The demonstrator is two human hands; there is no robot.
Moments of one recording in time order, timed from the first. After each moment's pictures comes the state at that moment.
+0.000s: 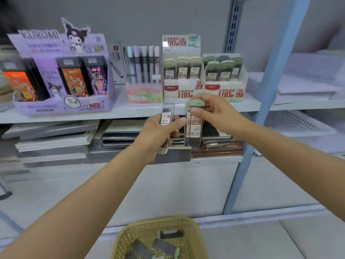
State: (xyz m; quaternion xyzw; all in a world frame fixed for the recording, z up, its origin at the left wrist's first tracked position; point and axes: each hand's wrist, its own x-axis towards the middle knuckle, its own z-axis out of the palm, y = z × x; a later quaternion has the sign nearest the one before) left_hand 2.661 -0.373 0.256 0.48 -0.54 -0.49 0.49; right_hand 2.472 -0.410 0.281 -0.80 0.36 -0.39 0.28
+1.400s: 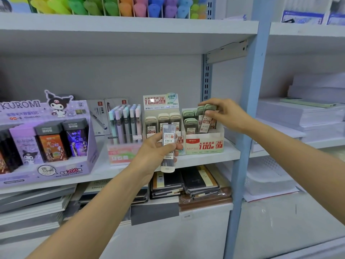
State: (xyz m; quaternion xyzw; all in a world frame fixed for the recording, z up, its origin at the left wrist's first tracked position) left_hand 2.632 -0.435 0.319 0.37 -0.59 -0.51 0.51; right_hand 2.384 -0.495 0.382 -0.79 0.44 -0.40 0.09
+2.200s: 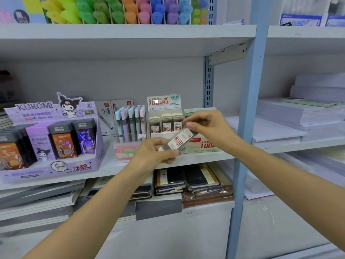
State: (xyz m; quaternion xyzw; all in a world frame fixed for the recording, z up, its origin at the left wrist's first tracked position) left_hand 2.646 -0.414 0.324 0.42 -0.61 -0.47 0.48; right_hand 2.444 -0.443 0.357 -0.76 0.34 -0.50 0.22
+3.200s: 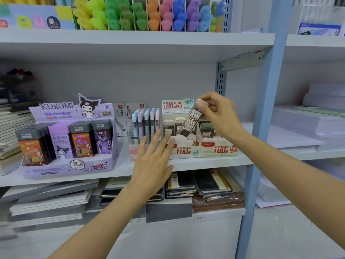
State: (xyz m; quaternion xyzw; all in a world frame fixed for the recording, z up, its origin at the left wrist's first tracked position) left_hand 2.684 -0.421 0.289 0.52 -0.78 0.29 0.19; right_hand 2.471 -0.459 0.390 -0.73 0.37 -0.58 0.09
